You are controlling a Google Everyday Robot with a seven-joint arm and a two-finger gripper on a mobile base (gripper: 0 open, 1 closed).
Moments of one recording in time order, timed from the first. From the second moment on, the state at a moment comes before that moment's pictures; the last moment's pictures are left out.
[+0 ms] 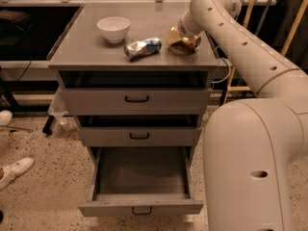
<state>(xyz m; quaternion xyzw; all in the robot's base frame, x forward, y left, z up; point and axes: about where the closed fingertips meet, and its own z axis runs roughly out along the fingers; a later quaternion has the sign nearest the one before) 0.908 -0.118 0.868 -0.34 0.82 -0.04 0.45</state>
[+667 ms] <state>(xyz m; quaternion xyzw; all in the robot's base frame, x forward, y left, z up) 0.898 -0.121 0.869 -0.34 0.83 -0.04 0.45</state>
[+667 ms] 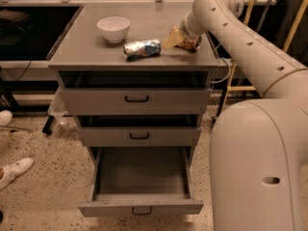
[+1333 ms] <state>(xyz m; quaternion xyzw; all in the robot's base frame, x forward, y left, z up) 0.799 -0.155 0.917 -0.32 0.83 -0.03 0.45</state>
